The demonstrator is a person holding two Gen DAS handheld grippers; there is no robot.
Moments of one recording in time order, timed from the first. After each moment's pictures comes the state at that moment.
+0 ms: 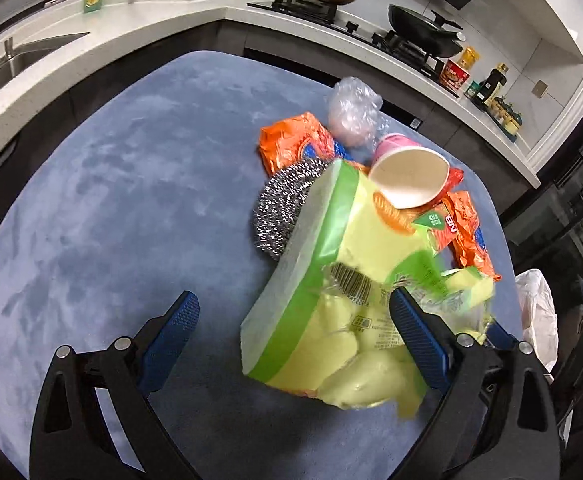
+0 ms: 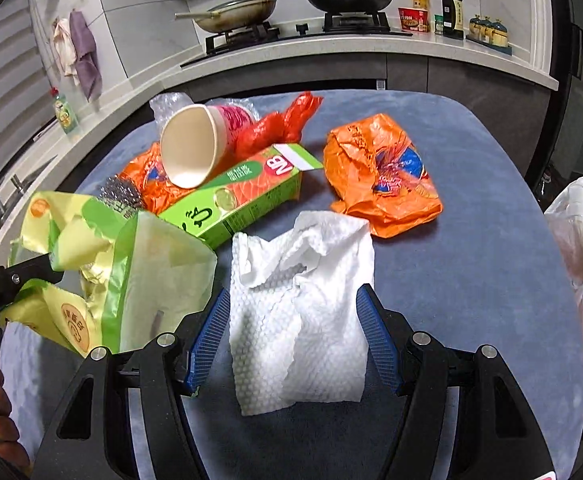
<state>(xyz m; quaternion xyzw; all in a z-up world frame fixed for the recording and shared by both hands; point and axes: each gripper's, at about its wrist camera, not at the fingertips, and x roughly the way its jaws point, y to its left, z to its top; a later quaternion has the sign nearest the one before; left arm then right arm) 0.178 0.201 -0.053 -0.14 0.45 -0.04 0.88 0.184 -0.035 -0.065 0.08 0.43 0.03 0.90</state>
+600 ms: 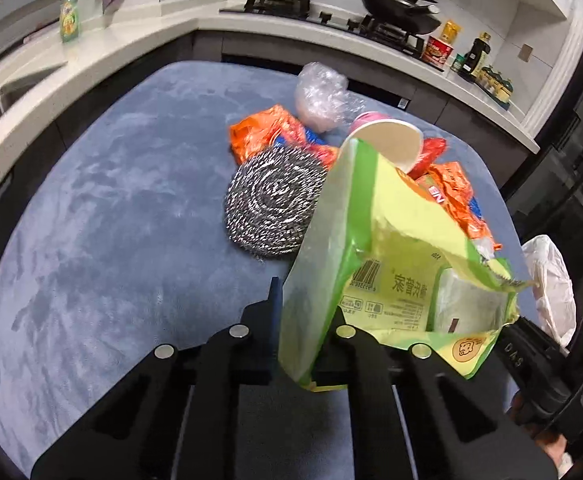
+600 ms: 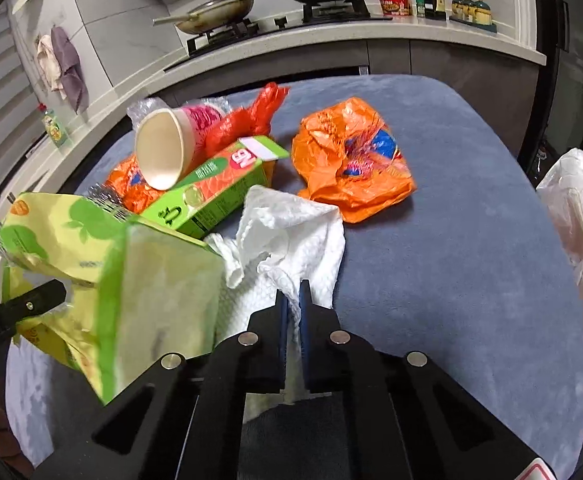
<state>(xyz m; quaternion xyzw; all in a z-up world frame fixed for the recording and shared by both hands) 0.165 0.169 -0.041 -0.07 0.45 -0.05 0.89 0.179 -0.059 -0.066 0.12 0.43 0.02 0.89</state>
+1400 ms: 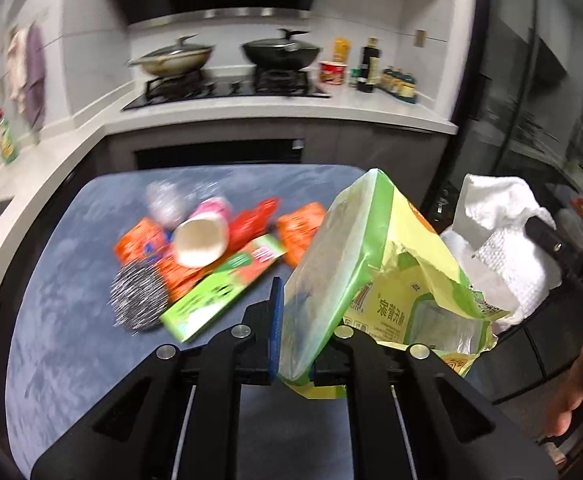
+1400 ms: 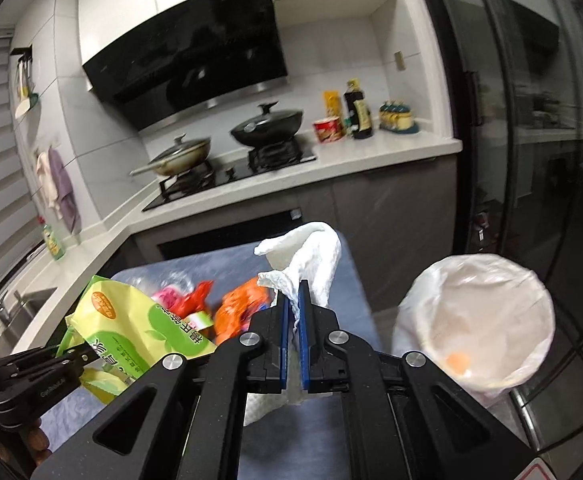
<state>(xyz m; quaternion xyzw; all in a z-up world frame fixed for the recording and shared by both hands) 0.130 0.020 0.051 0.03 0.35 -0.16 0.92 0.080 -0.195 0.078 0.14 0.24 -0.07 0.96</state>
